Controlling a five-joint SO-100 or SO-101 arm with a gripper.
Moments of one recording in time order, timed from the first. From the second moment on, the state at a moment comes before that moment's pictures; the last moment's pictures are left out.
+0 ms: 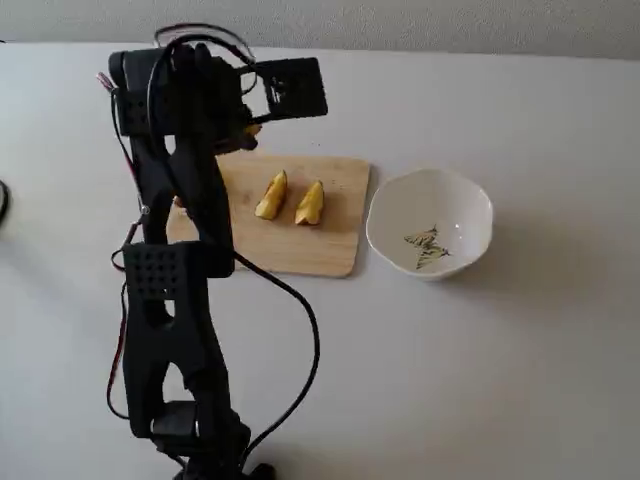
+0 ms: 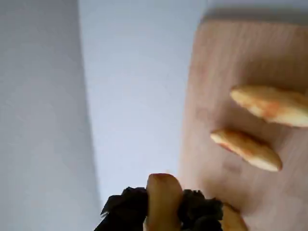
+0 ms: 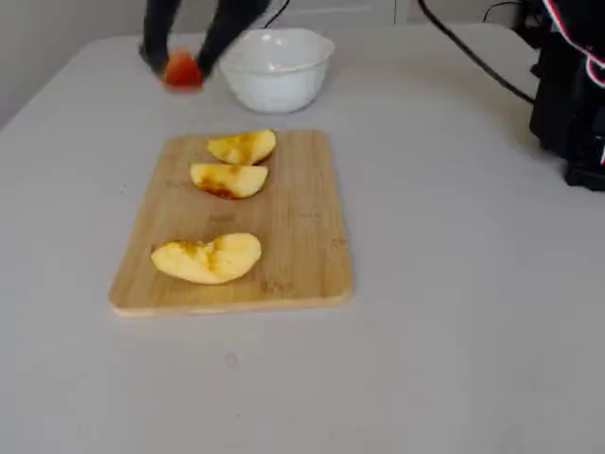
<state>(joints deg) -9.2 45.4 -3.1 101.7 2.0</state>
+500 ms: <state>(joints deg) 18.4 50.4 1.1 101.8 15.9</state>
